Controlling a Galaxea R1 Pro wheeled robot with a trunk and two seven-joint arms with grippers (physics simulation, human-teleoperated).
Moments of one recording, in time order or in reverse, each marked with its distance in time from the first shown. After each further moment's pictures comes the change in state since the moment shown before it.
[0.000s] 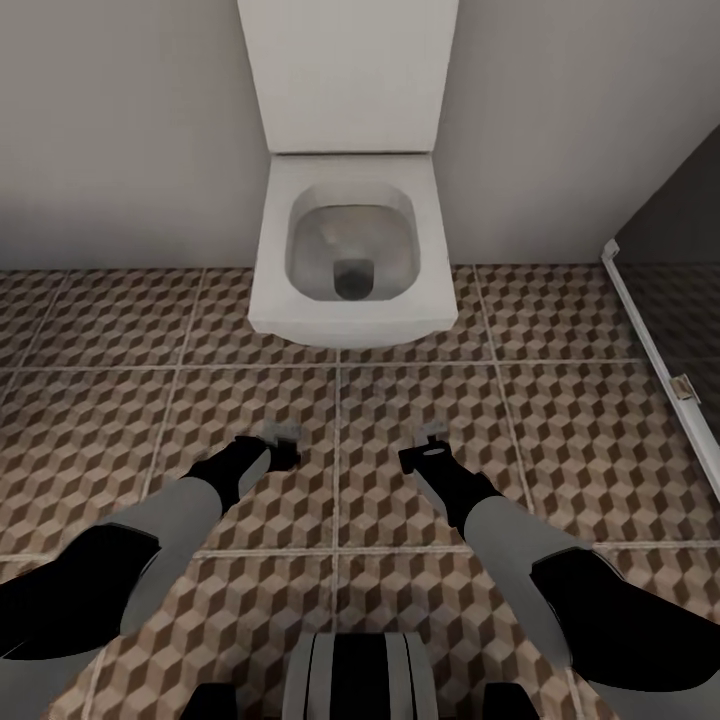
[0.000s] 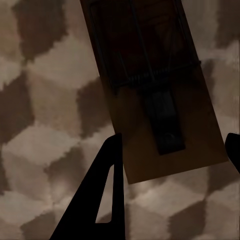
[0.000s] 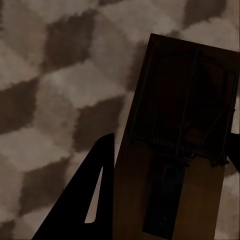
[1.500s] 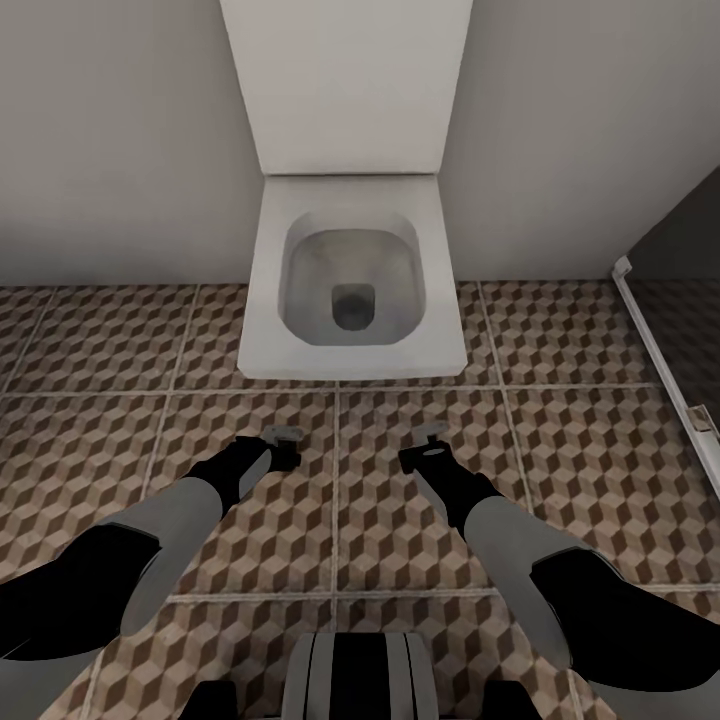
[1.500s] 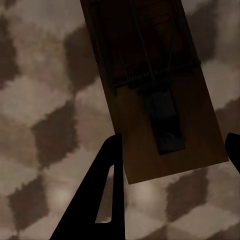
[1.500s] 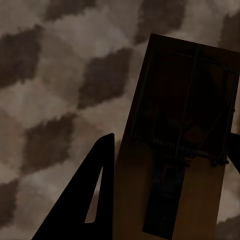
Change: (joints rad) left arm 0.000 -0.001 -0.005 0.000 0.000 -0.001 0.000; right arm 0.000 0.000 0.000 0.000 0.001 0.000 0.000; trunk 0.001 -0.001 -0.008
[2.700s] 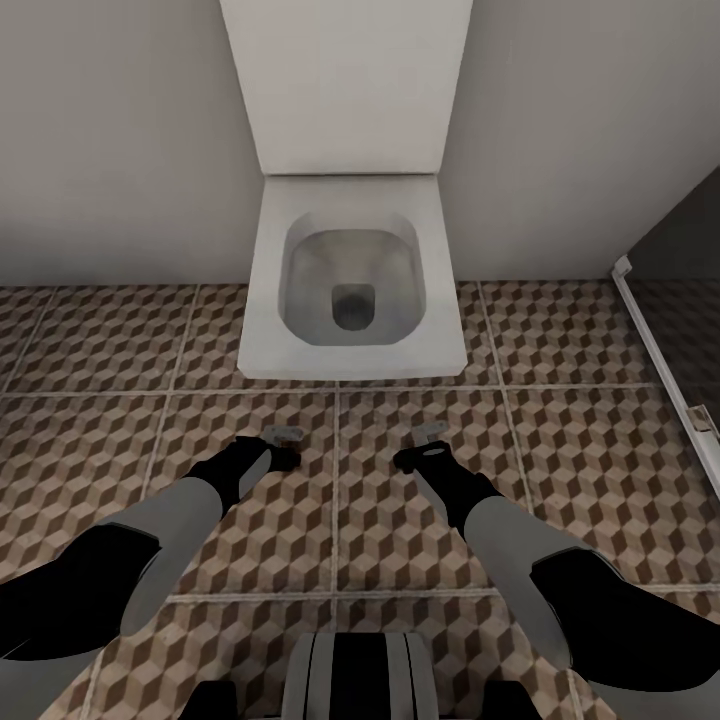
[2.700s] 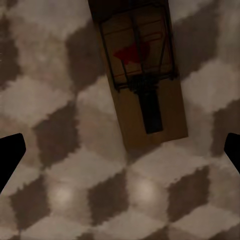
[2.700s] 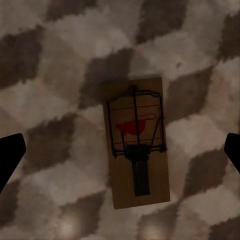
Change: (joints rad) left arm 0.000 0.001 0.000 0.000 -0.001 0.000 0.003; right arm 0.000 0.000 0.000 0.000 -0.001 0.000 0.002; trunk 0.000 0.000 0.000
